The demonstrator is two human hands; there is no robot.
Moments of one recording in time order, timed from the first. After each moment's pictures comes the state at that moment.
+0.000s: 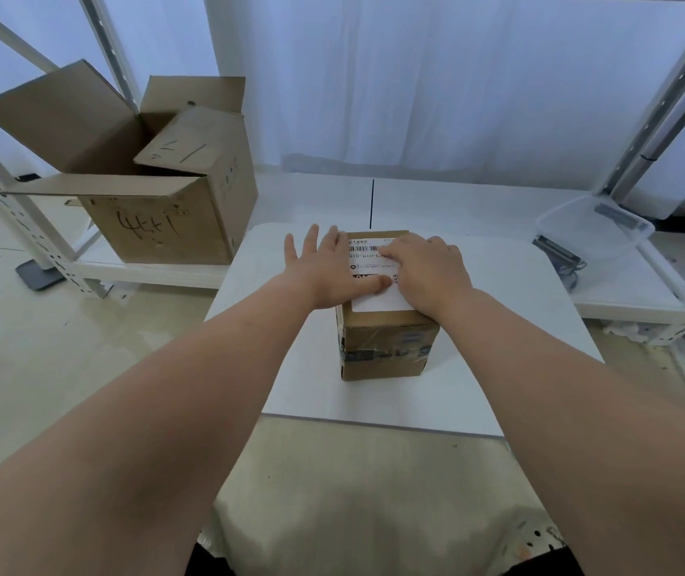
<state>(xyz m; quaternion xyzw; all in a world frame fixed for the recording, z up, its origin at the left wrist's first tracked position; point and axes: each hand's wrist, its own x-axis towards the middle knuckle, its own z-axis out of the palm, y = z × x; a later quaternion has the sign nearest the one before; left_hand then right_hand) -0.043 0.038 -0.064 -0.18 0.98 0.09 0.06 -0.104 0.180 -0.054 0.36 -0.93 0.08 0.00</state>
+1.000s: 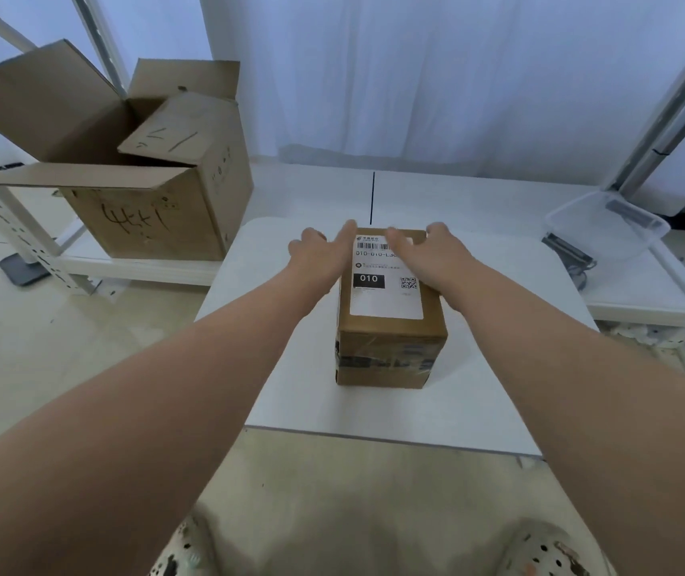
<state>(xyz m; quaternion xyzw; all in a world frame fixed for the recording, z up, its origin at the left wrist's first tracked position) -0.060 0.030 -0.073 -0.35 0.77 0.53 -0.06 -0.127 0.165 -0.051 0.12 -0.89 0.40 -0.18</state>
